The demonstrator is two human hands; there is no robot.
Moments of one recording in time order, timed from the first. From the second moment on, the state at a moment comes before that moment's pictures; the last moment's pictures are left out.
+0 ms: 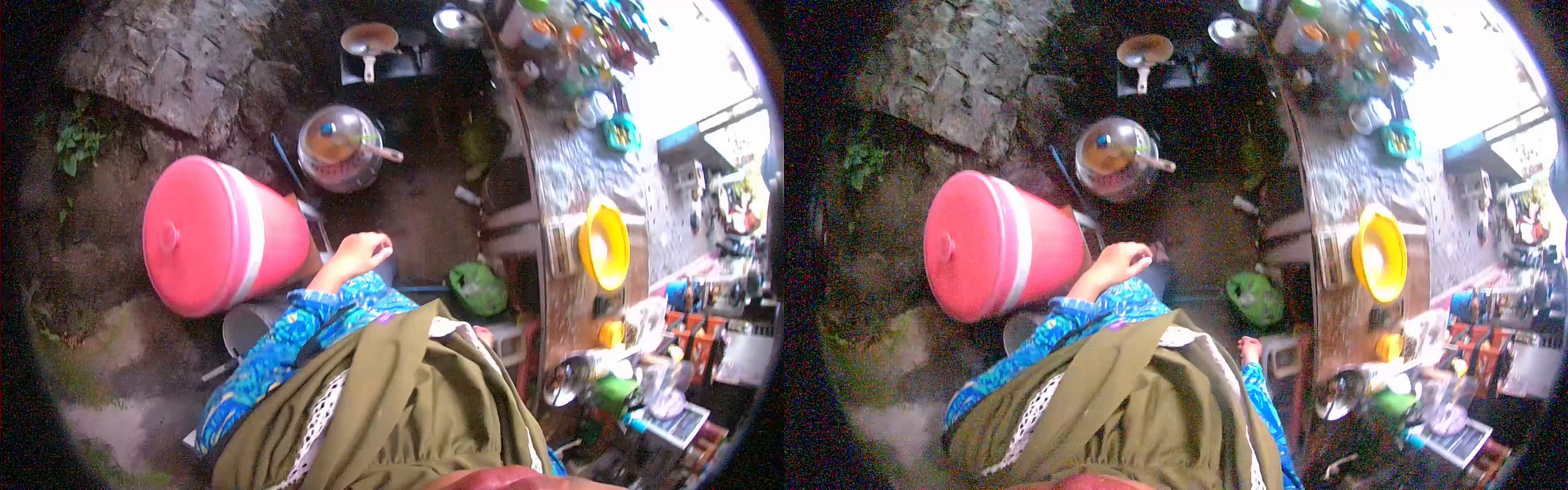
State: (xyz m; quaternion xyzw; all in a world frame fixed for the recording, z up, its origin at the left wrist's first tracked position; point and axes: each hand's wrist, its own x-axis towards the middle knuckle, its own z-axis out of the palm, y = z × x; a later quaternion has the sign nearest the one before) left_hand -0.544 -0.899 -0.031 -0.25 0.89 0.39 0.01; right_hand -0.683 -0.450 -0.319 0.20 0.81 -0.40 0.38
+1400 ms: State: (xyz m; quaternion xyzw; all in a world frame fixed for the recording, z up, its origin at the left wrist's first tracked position) left_hand -0.729 -1.242 -0.084 -0.62 0.61 0.45 -0.21; right_hand -0.939 -1.320 -0.252 -0.32 0.82 -0.31 0.36
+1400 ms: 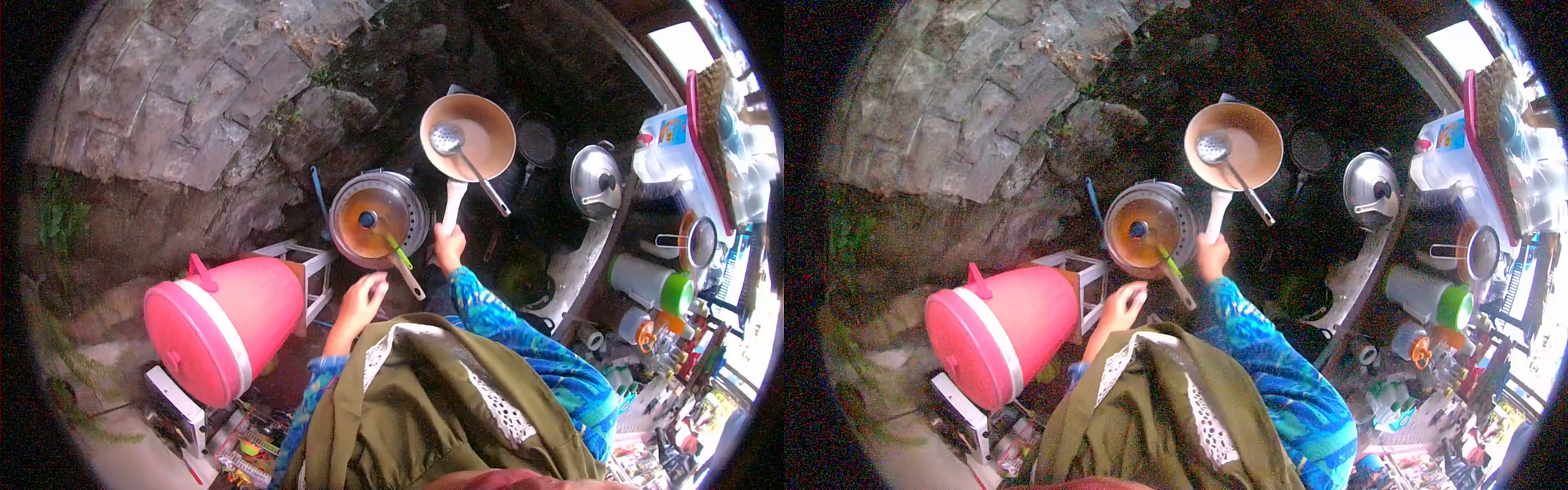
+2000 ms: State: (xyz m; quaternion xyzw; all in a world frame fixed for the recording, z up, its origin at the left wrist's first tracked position) left_hand -0.675 -1.147 -0.066 -0.38 0.50 0.73 -0.26; right_hand -0.830 -1.035 -0.059 -0.19 0.47 -0.51 0.70
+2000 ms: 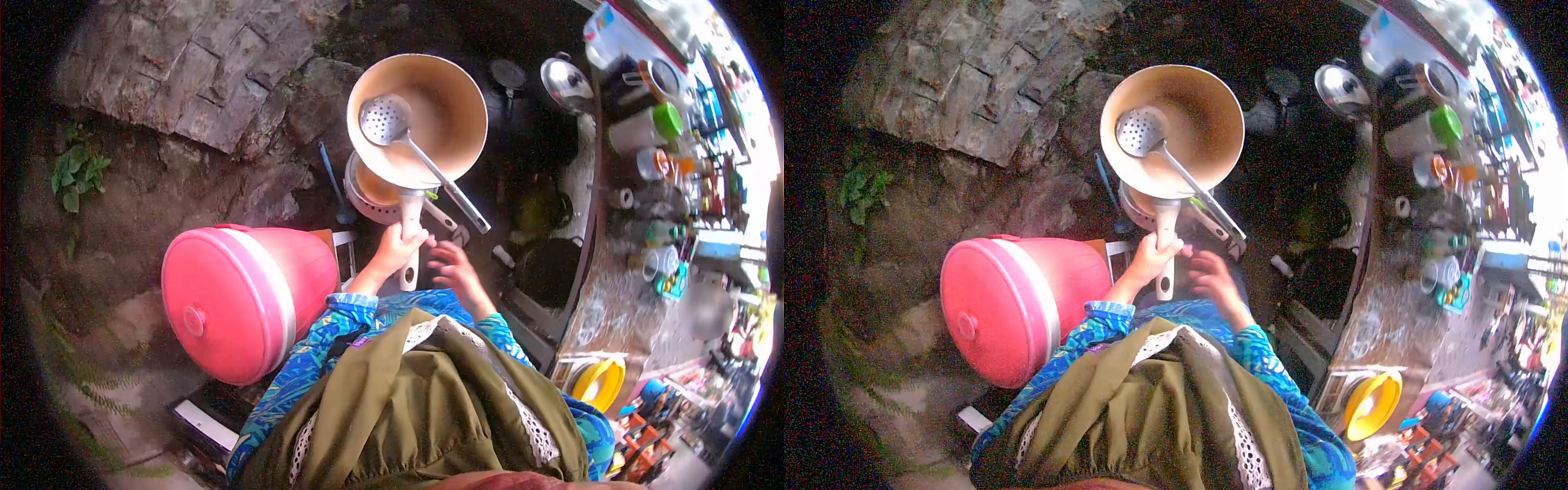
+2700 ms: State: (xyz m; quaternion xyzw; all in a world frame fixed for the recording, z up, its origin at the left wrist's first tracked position) left_hand -0.668 -0.917 -0.010 -0.22 0.64 0.73 0.05; right_hand -0.789 -0.694 0.082 -0.10 0.86 -0.50 0.09
